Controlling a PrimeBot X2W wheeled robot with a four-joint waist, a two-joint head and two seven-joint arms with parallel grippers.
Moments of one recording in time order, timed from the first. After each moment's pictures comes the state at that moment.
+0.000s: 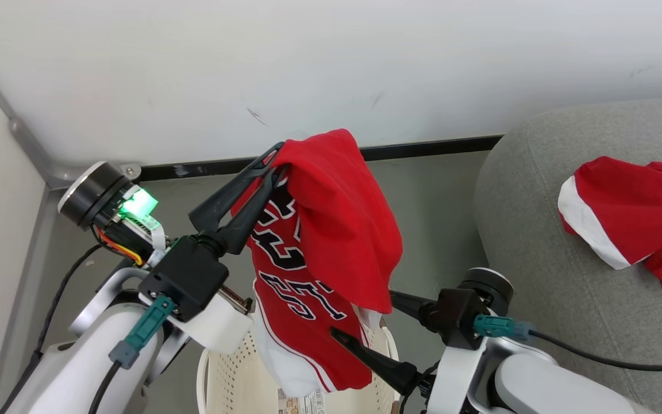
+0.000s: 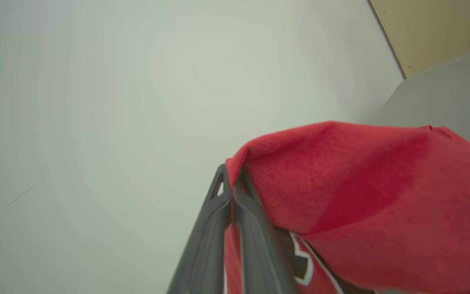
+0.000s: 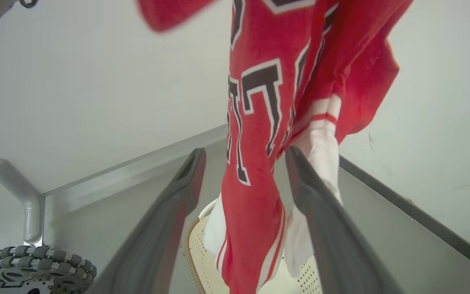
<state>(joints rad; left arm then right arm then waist) -0.52 0.42 -0.53 -0.05 -0.08 -0.04 -0.19 -0.51 -0.41 1.00 0.17 0.56 0.13 -0.04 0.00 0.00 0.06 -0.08</state>
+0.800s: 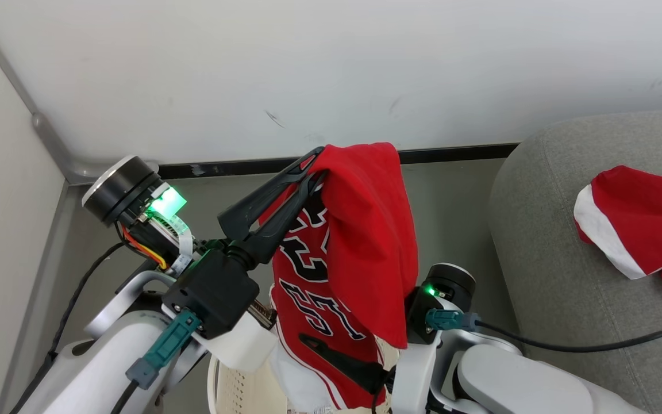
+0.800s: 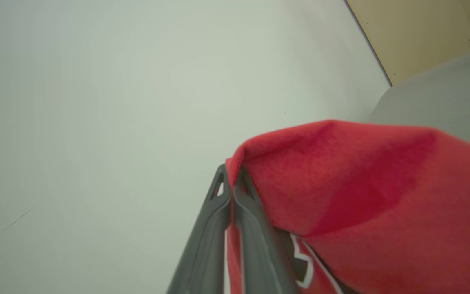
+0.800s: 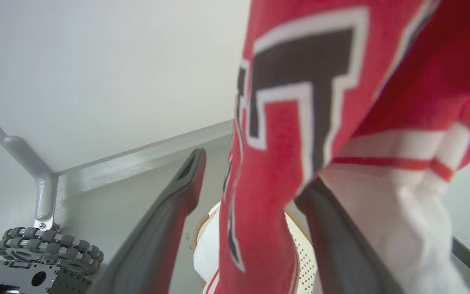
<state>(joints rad) -0.54 0.40 -0.57 -0.15 -0.09 -0.06 -0.12 -0.62 -0.32 1.11 0.30 0.58 0.13 -0.03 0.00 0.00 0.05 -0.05</state>
